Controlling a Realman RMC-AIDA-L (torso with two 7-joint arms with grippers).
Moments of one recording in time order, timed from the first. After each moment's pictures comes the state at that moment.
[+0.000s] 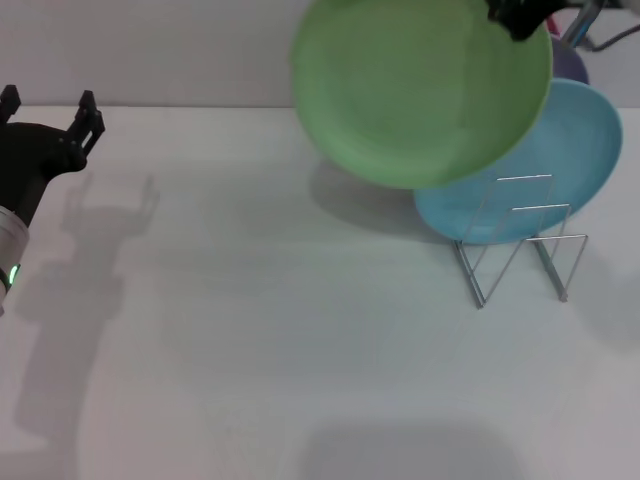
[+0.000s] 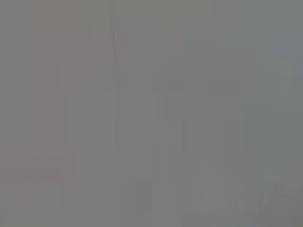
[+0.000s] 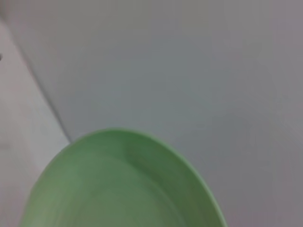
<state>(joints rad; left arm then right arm) -0.07 -2.06 -1.24 -1.12 2.46 0.47 0.40 0.50 2.08 1.65 2.05 -2.82 1.32 -0.68</state>
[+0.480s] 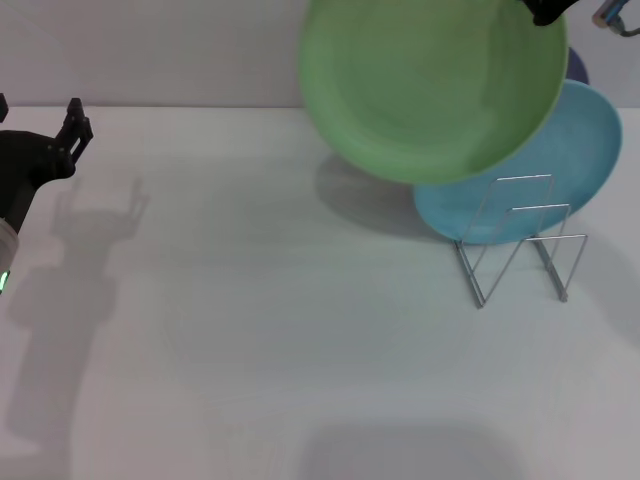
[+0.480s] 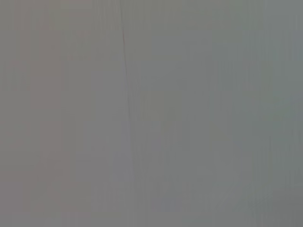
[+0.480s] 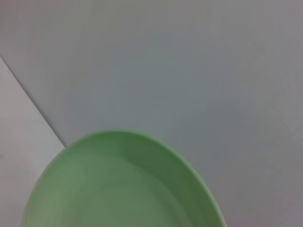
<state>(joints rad) -0.07 -2.06 -1.25 -1.10 2.46 0.47 0.40 0.51 2.08 1.74 2.07 -2.76 1.37 -0.63</state>
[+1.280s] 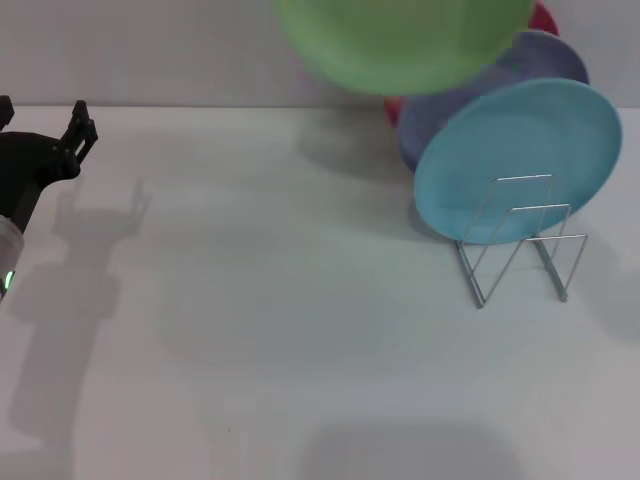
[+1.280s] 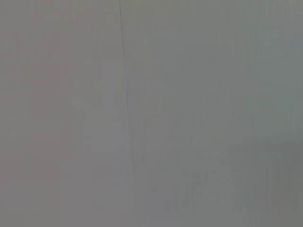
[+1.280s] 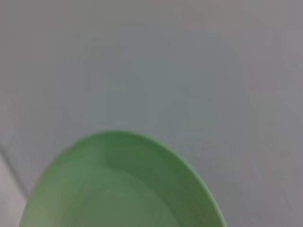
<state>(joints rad) -0.08 -2.06 -1.25 -1.08 2.46 0.47 0.40 0.53 2.08 1.70 2.04 -2.80 1.17 -0.62</state>
